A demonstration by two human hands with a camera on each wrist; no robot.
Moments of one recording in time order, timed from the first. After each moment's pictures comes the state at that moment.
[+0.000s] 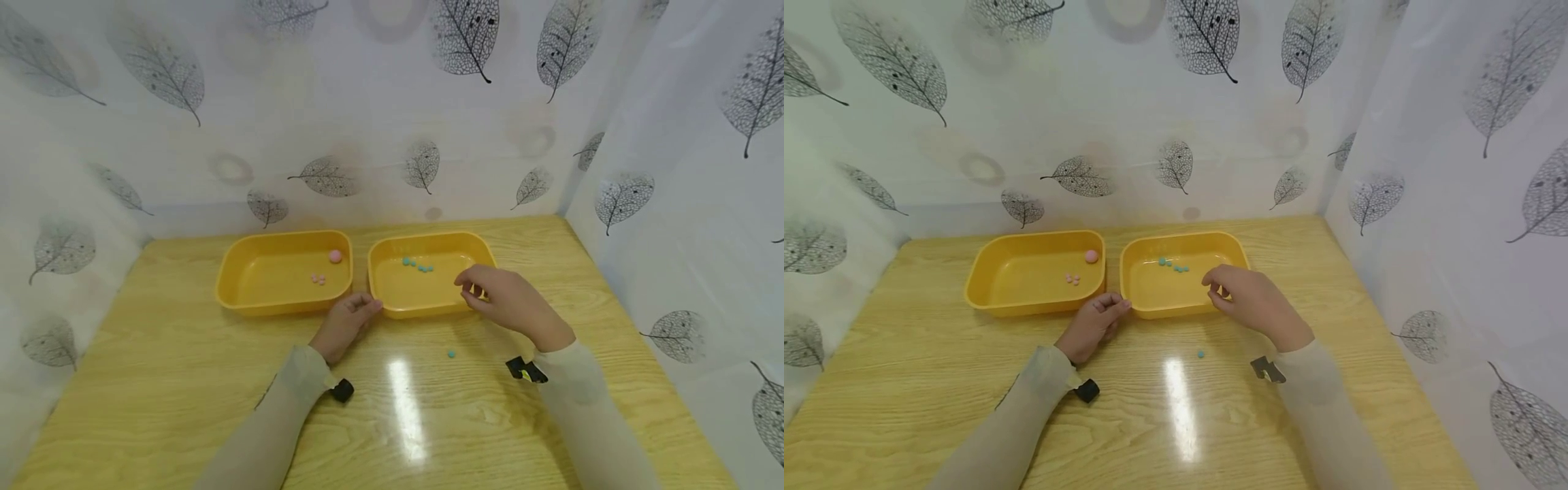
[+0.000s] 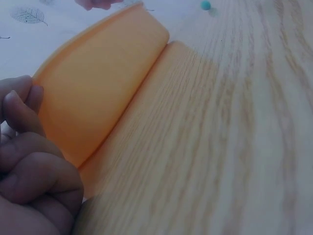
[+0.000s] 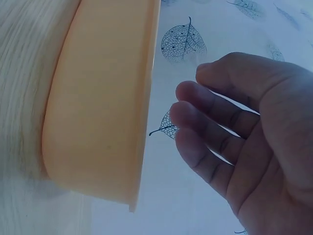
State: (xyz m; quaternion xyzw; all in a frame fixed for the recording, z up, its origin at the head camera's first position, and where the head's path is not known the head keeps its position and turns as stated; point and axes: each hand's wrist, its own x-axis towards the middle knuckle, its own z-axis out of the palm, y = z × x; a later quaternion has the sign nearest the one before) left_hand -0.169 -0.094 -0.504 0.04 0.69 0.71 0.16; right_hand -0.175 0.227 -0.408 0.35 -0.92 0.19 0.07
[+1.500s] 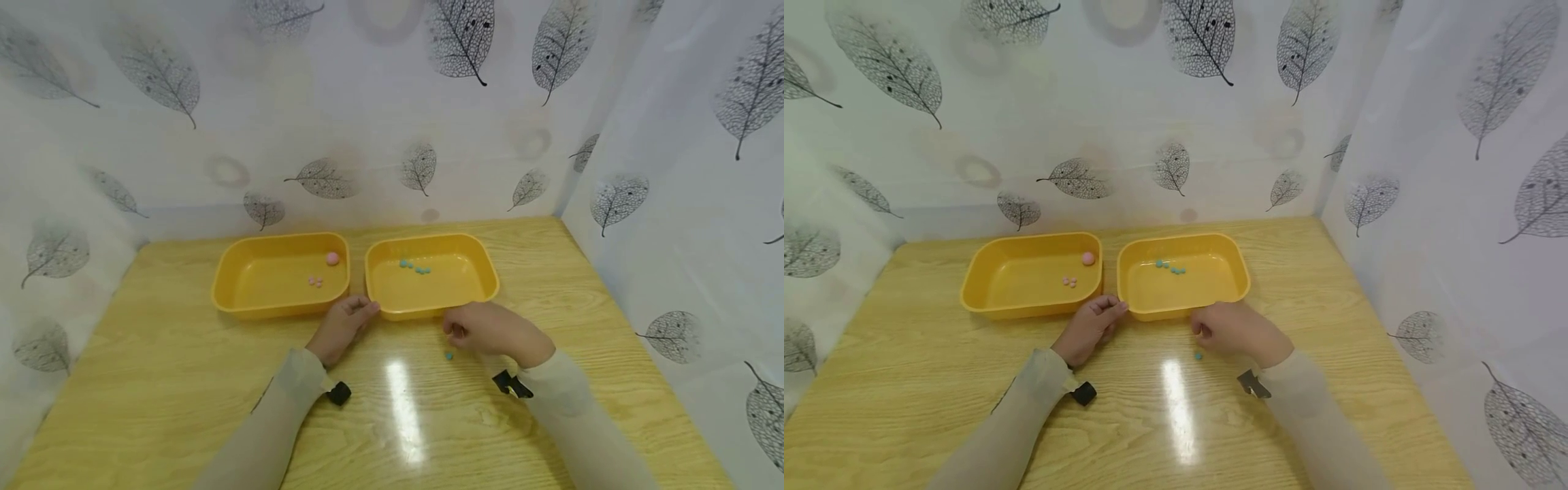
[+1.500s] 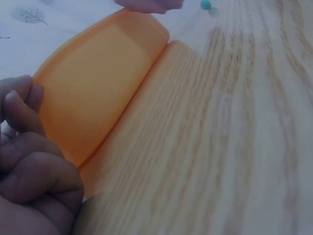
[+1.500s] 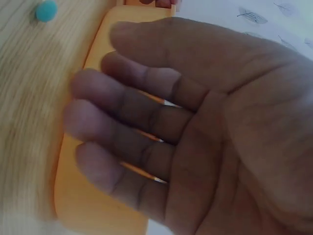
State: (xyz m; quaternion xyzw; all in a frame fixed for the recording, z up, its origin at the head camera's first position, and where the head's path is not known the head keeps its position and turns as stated) left_hand -0.170 -0.093 -0.507 0.04 0.70 0.70 0.15; right_hand -0.161 0.206 -0.427 0.36 -0.91 0.17 -0.14
